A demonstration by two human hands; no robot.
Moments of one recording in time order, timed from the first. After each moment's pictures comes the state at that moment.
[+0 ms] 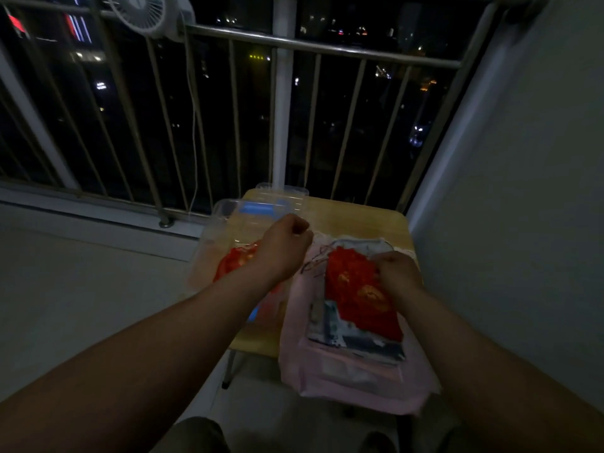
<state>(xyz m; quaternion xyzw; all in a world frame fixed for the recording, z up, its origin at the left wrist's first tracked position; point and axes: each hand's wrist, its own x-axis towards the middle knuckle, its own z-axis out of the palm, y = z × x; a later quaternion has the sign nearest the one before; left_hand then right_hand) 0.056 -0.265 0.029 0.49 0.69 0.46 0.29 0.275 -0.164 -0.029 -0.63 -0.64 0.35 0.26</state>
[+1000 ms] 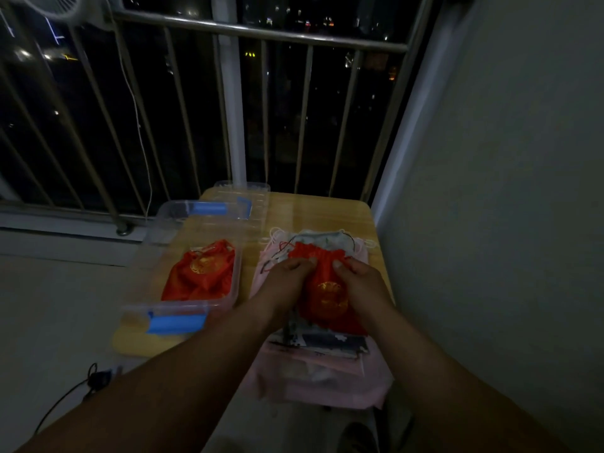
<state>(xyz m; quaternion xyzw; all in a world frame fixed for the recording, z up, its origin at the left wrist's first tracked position) 0.157 -0.248 -0.026 0.32 0.57 0.50 0.57 0.303 -0.193 -0.053 -0.55 -0.50 0.55 0.39</state>
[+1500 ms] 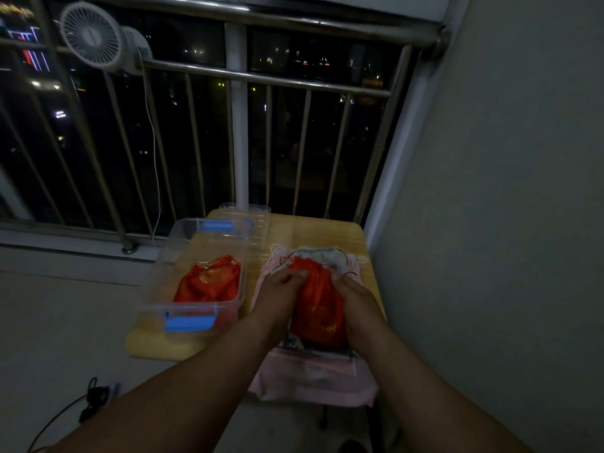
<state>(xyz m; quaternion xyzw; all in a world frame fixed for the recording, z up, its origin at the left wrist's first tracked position) 0.163 -0.294 -0.001 0.30 0.55 0.57 0.53 0.301 -0.245 -0.025 -0.51 -0.40 0.64 0.42</state>
